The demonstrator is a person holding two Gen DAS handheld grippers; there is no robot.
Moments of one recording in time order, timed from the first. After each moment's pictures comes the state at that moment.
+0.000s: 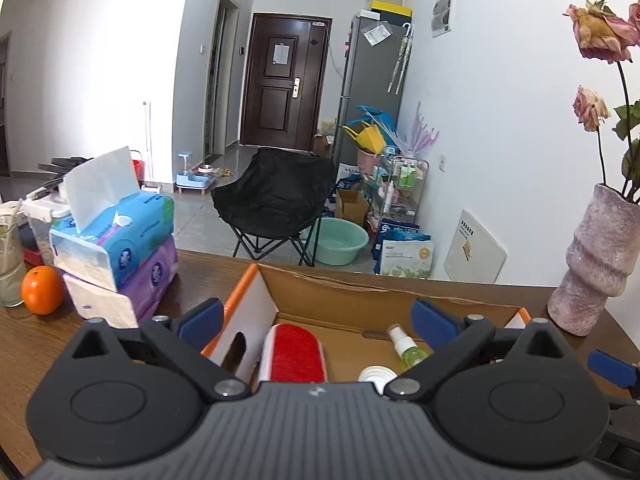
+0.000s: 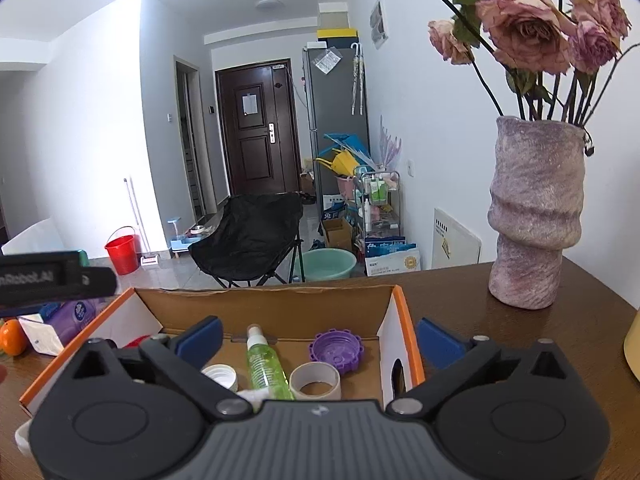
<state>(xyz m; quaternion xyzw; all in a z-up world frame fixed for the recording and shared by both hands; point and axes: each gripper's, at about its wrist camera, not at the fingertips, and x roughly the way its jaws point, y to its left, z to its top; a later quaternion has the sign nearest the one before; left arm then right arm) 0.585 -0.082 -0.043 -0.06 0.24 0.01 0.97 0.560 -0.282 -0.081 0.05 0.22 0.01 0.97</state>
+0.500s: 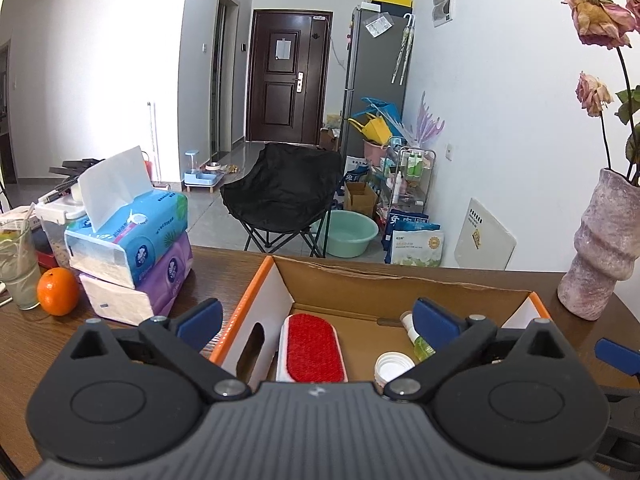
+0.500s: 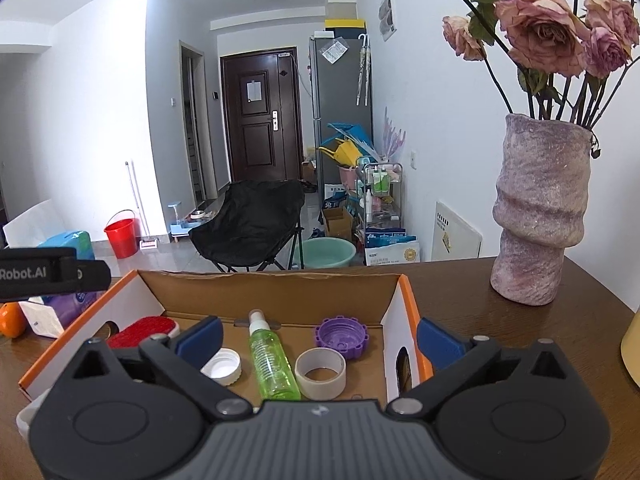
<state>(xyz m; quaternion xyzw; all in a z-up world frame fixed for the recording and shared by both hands) 0.575 -0.078 -0.044 -0.04 0.25 0.02 0.97 0.555 -0.272 -0.082 0.03 0.23 0.01 0.97</state>
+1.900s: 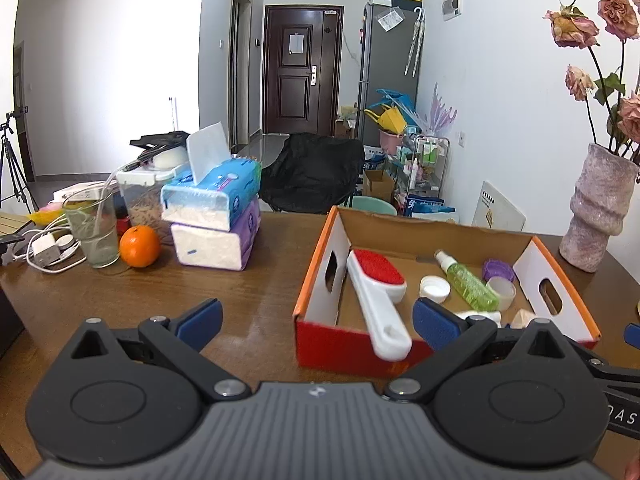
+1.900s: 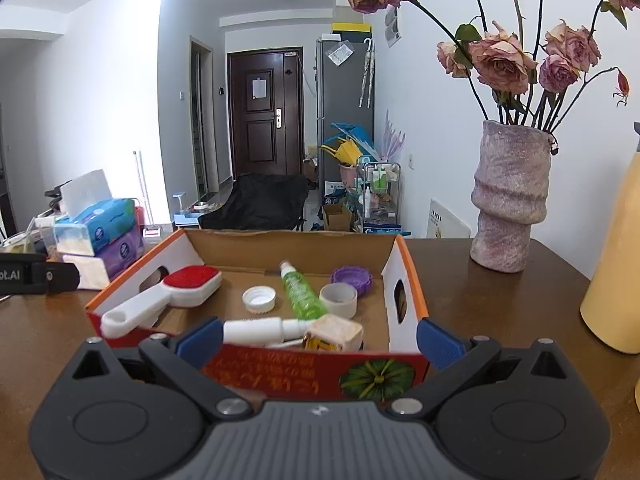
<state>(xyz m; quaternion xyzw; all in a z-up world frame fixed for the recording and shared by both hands) 0.457 -0.025 -0.042 -0.03 0.27 0.04 0.96 0.438 -0.243 -0.079 0.01 0.23 0.01 0.97</state>
